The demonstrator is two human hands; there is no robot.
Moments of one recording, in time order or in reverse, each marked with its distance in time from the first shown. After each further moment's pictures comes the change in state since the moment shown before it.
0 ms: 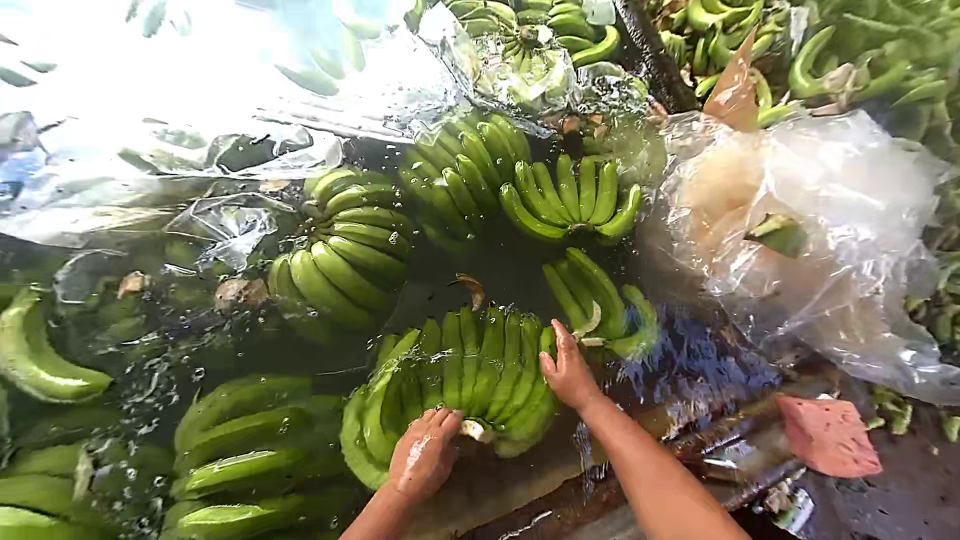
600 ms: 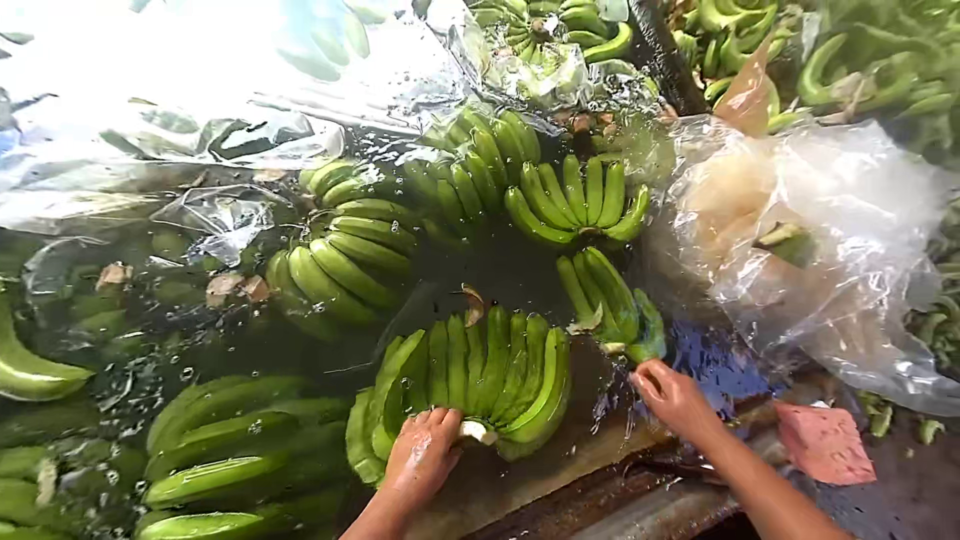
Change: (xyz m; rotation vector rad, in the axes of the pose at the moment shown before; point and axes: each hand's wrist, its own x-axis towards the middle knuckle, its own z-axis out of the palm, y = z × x) left_hand 0.005 0.005 -0.004 0.087 -0.042 -0.037; right_hand -0.069 0.059 -0.114 -0.184 -0.090 0.124
